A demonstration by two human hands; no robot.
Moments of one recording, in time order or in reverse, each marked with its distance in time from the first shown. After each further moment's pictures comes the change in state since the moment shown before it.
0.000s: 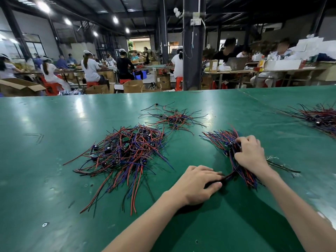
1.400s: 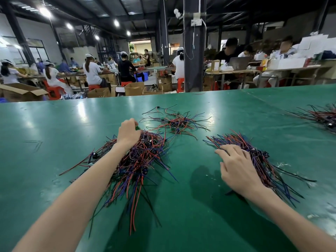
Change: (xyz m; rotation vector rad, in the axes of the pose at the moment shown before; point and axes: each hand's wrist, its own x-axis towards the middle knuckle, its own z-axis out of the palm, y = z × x) left_hand 0.025 -0.202 -0.139 0.157 0.526 -0.725; right_hand -0.029 -0.032 0.027 -0.172 0.159 -0.459
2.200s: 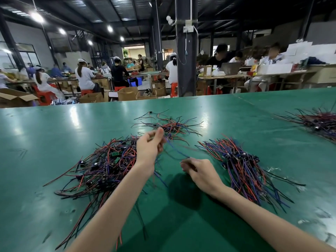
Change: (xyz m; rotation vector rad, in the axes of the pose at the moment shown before) left_hand -0.091 0.108 -0.002 -1.223 -0.159 -0.336; right_hand 0.025 -0.039 0.033 0.728 -0.075 0.010
